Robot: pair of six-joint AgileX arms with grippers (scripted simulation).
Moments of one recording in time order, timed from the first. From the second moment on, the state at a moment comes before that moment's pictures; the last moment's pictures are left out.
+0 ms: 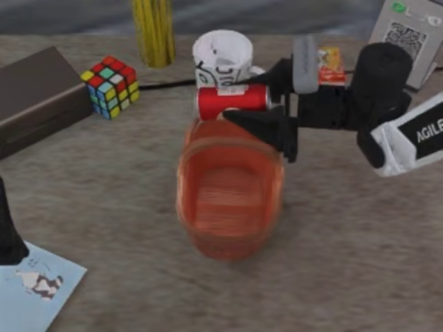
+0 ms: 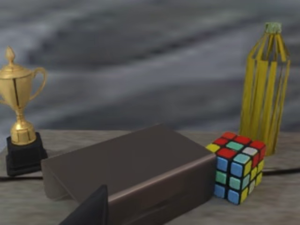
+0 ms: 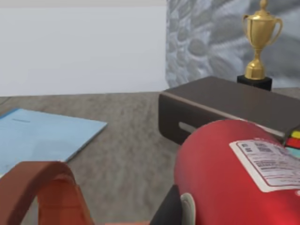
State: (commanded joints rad) left arm 0.00 0.00 0.00 0.00 0.00 0.00; right arm 0.34 2.33 1.21 1.14 -1.11 0.03
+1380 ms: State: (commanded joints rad) left arm 0.00 0.00 0.00 0.00 0.00 0.00; right arm 0.34 2.33 1.21 1.15 -1.11 0.03
